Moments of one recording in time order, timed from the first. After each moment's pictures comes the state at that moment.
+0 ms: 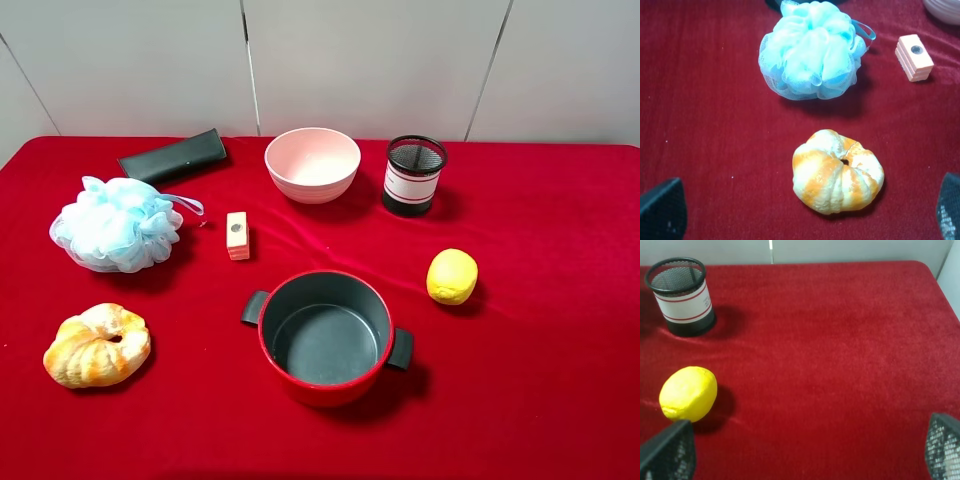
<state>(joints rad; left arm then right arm) 0.03 -0.01 -0.50 -0.03 1.06 0.07 -0.08 -0.01 -0.49 0.08 1.03 -0.02</state>
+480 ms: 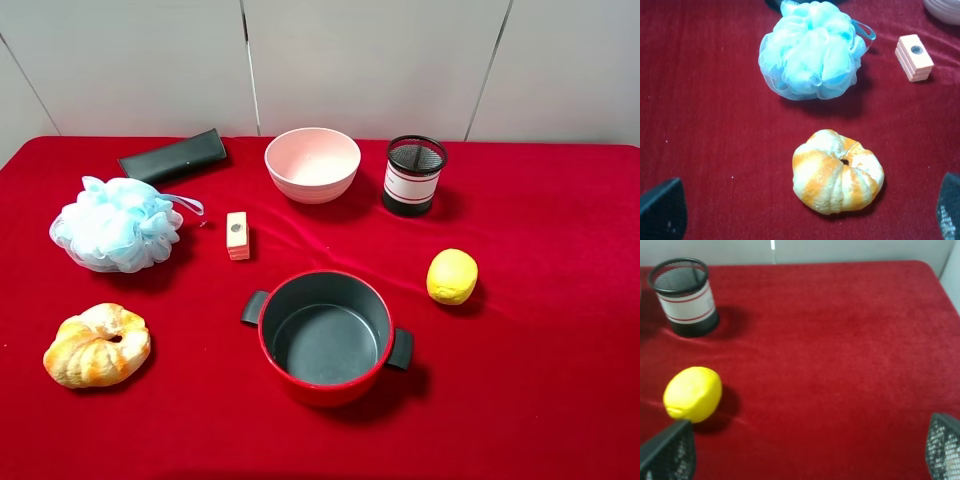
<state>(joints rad) 0.03 -0.01 -0.50 -0.03 1.06 0.07 -0.08 -0.01 -0.49 0.10 1.03 -0.02</state>
